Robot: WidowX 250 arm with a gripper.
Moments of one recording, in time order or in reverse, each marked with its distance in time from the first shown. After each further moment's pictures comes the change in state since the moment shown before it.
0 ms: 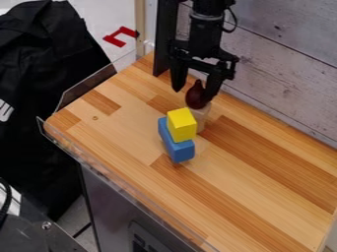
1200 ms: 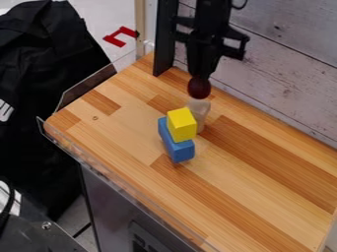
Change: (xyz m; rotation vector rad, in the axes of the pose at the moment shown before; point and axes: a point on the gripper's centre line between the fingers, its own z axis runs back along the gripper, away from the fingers) arm -0.015 -0.015 0.047 0.039 -0.120 -0.029
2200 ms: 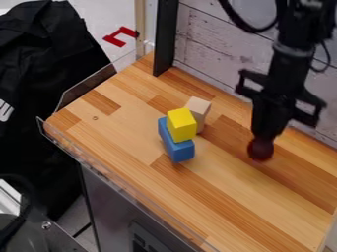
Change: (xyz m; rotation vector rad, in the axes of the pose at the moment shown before) arm -0.032 -0.104 -0.049 -0.075 0.150 -0.233
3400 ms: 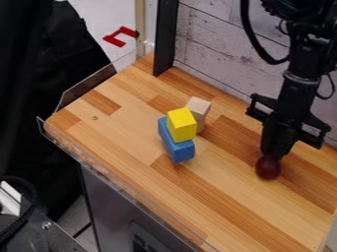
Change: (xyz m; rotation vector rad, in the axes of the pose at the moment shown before) arm 0.029 -0.009 -0.032 -0.001 0.036 -0.010
